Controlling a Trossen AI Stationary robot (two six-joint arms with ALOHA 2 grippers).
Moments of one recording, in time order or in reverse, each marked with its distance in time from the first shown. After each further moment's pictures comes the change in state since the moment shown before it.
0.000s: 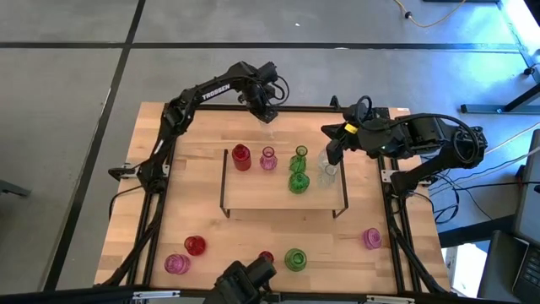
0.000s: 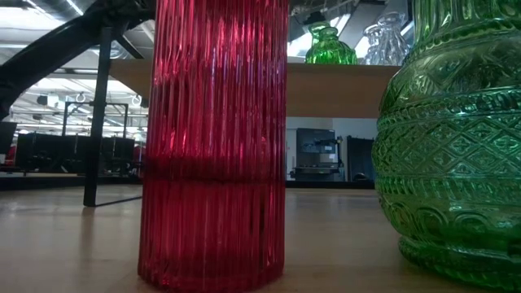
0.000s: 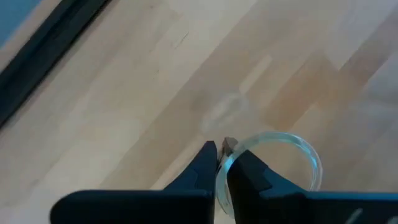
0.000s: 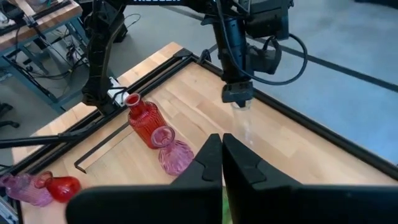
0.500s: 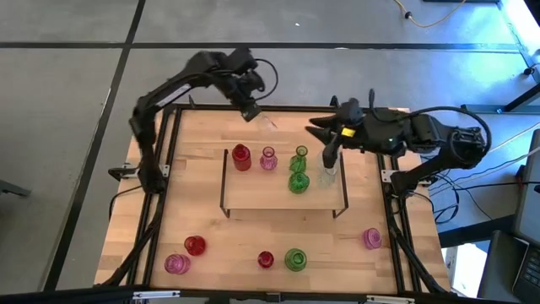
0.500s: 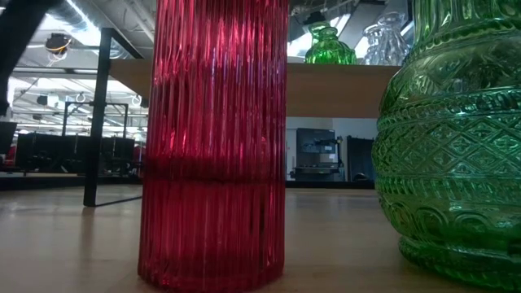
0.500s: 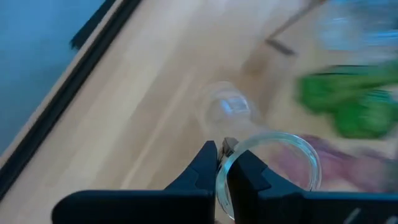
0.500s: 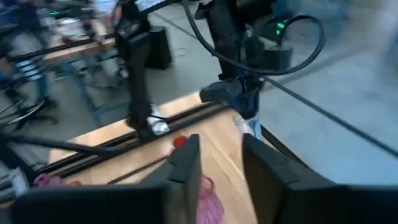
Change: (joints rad) left arm -0.113 -0.386 0.000 -0.081 -0.019 0.051; right arm -0.017 0.022 0.000 0.330 -0.102 -0.369
